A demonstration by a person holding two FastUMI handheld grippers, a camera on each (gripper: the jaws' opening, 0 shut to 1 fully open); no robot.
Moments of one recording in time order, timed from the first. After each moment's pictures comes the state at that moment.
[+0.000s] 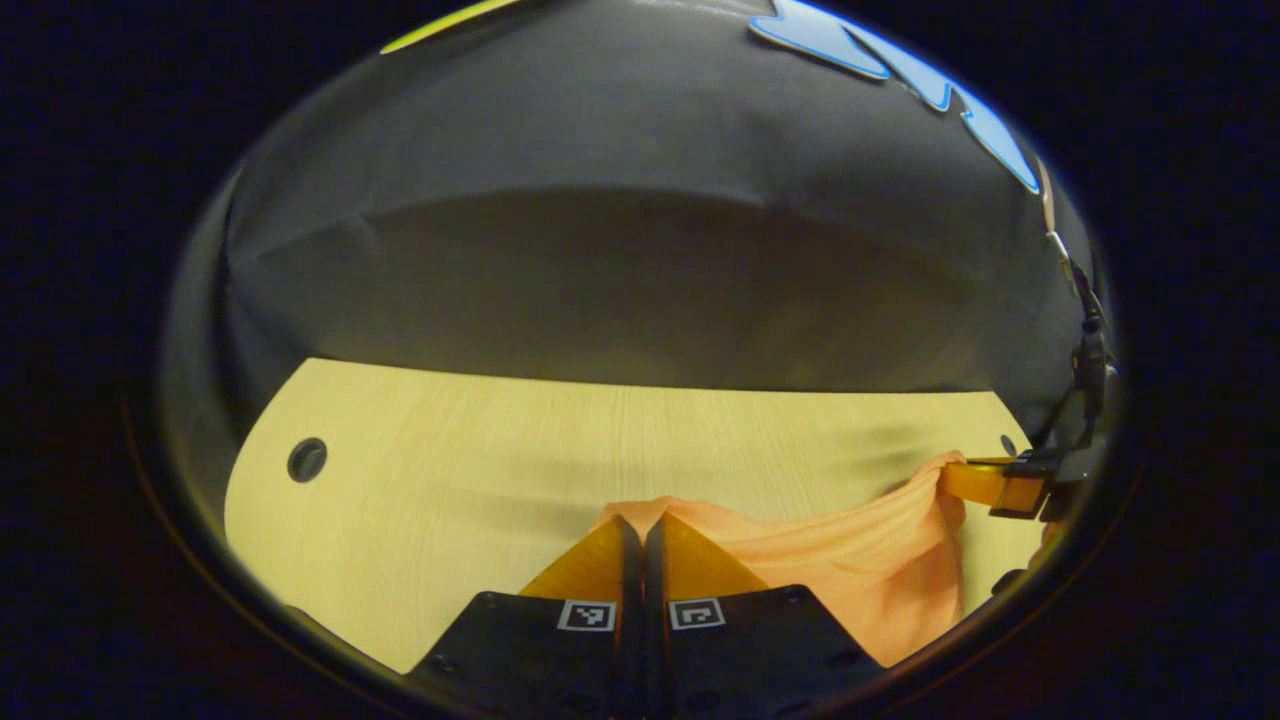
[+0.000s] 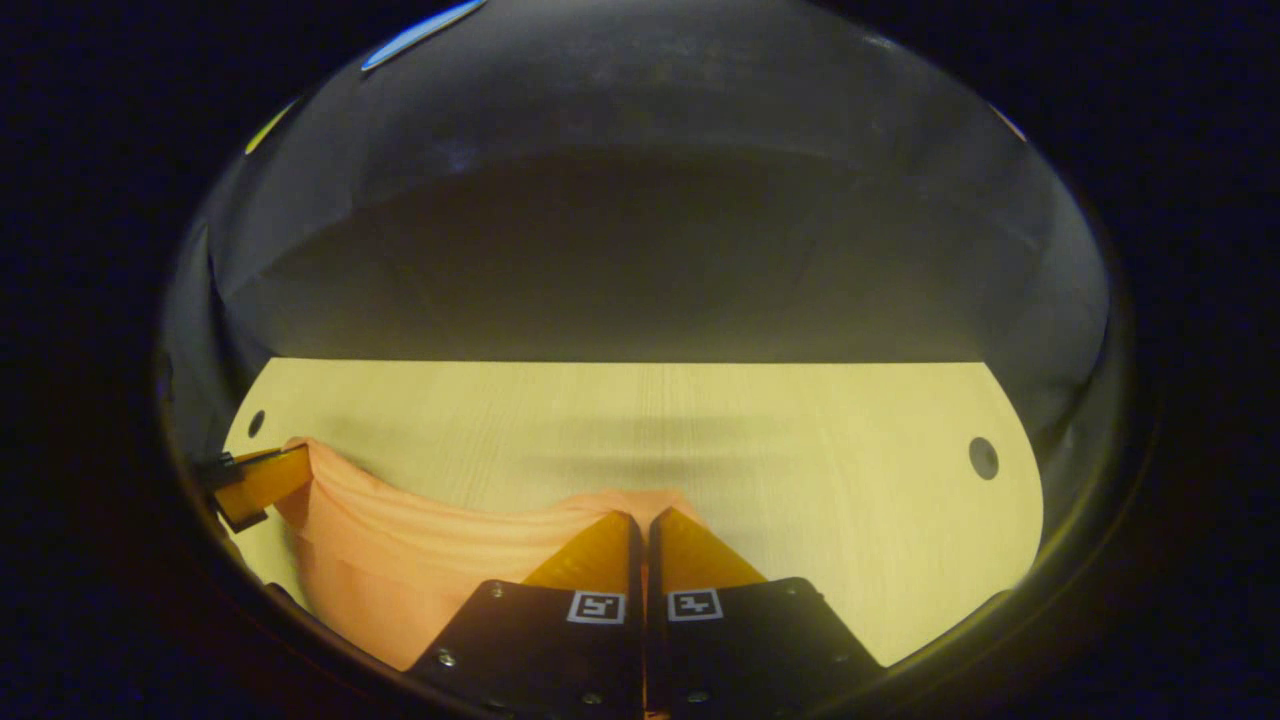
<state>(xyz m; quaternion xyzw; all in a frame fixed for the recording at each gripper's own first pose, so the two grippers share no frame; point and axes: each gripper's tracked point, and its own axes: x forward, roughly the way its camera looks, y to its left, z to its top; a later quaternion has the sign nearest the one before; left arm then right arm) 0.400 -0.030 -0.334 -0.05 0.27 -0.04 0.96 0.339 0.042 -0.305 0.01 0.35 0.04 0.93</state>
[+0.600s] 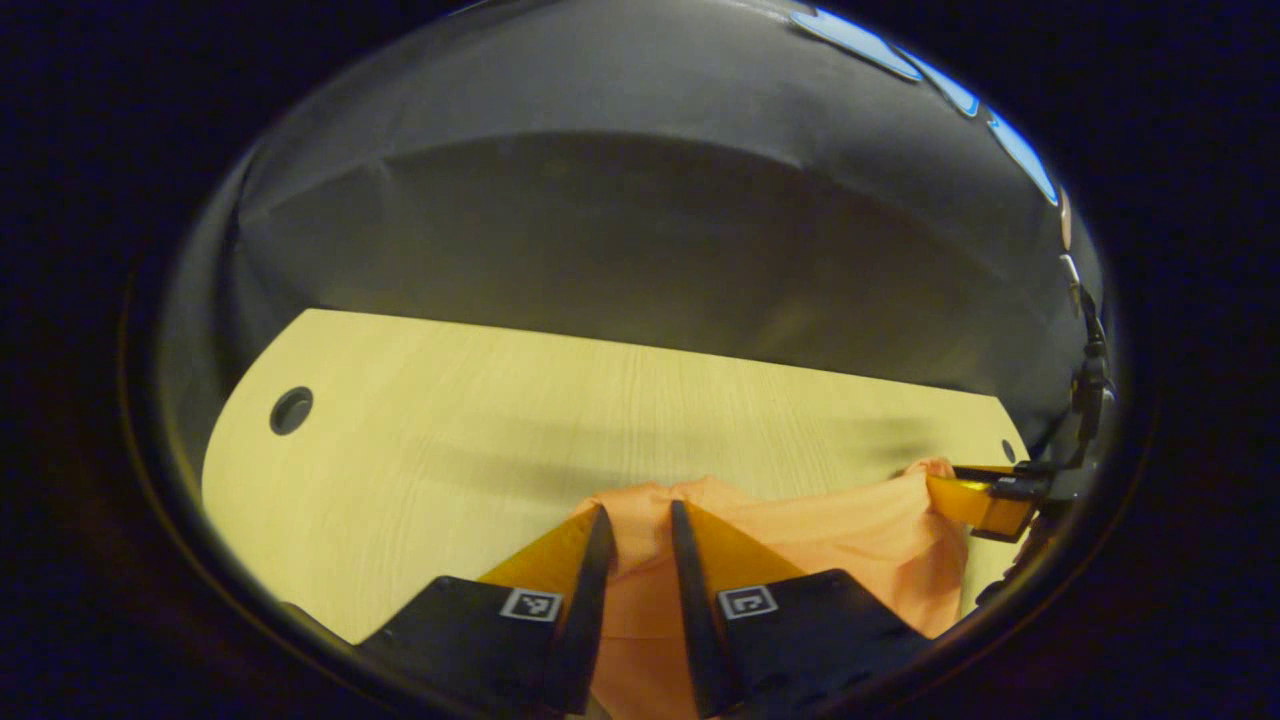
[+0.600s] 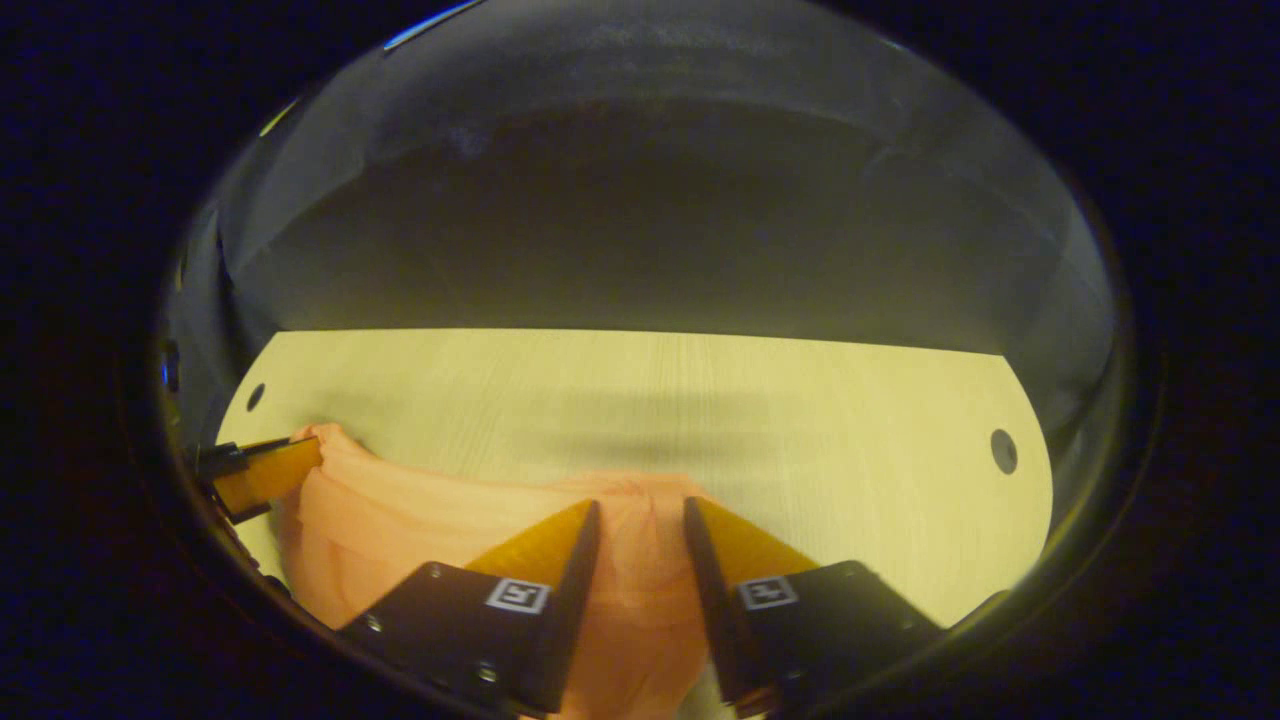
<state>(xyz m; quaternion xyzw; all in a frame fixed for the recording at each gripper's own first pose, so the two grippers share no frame) 0.386 -0.022 -0.332 -0.08 0.28 -0.02 0.96 0.324 0.052 -0.304 0.01 0.35 0.06 0.93</state>
